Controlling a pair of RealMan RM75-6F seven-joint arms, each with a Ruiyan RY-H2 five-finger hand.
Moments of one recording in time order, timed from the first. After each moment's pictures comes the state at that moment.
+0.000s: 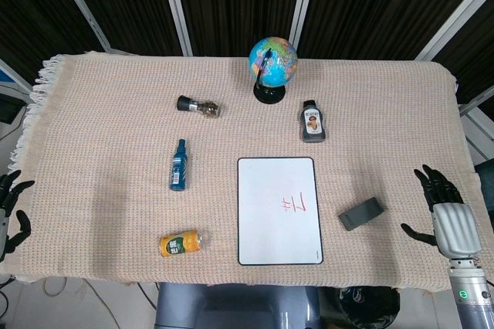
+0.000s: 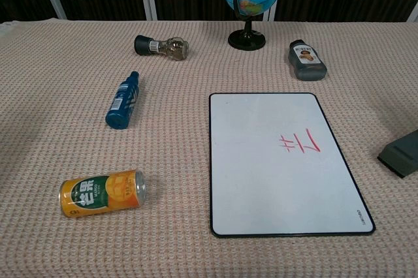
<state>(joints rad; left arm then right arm) -0.04 -1.09 -0.05 -1.68 1.47 1.51 -0.04 0.12 -1.21 0.09 -1.50 -1.52 1.49 0.08</state>
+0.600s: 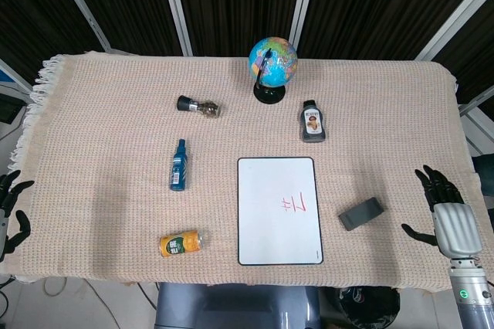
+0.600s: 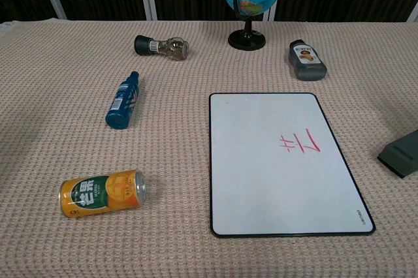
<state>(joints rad) -0.04 -1.09 -0.05 -1.68 1.48 1.52 -0.04 0.12 -1.20 0.09 -1.51 -1.51 1.48 0.08</state>
